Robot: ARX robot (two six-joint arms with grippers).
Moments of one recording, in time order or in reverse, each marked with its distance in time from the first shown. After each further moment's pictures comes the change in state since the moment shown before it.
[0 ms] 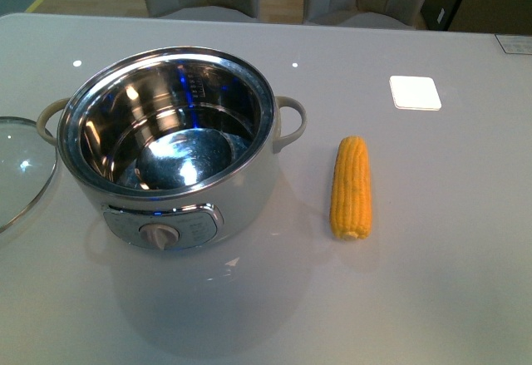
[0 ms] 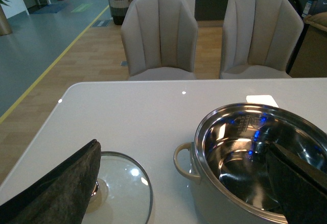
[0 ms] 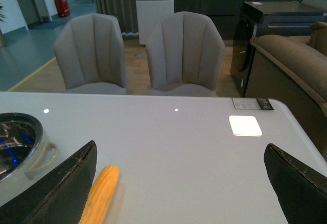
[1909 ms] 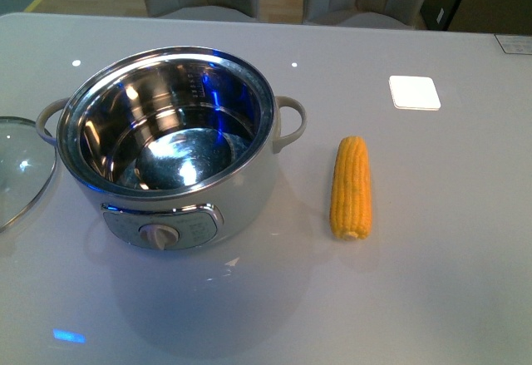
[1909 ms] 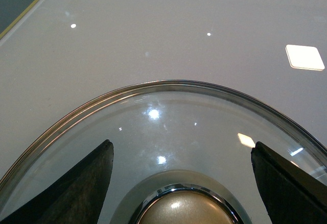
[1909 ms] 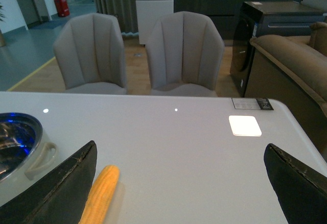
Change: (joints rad) left arm 0.203 1.928 0.956 0.677 0.042 0.107; right arm 0.000 0.000 0.000 0.000 0.000 0.000
